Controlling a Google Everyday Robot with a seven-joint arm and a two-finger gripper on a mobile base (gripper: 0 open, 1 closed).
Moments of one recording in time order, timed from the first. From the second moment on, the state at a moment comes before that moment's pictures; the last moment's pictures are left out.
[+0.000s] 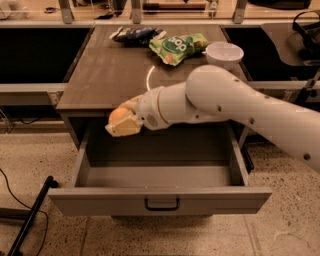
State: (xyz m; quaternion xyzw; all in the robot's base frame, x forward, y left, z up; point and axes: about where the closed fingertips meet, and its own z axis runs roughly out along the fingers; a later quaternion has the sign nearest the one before) arm 0.551 0.099 0.840 -0.50 0.70 0.28 0.42
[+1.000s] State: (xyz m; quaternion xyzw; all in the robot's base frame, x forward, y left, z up) arm 0.522 0.069 0.765 -0.45 0.75 0.26 0.41
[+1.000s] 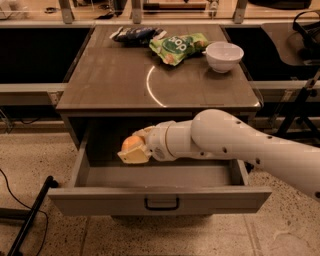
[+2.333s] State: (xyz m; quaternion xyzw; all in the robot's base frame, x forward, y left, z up) arm 0.576 0.058 0.692 -0.43 0.77 0.25 0.40
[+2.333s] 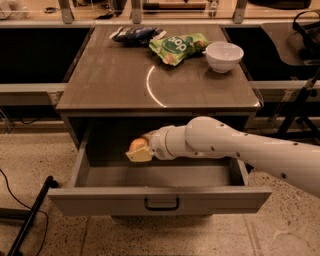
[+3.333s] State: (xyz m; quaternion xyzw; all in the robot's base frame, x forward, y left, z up) arm 0.595 0.067 0.651 -0.44 0.79 0.24 0.36
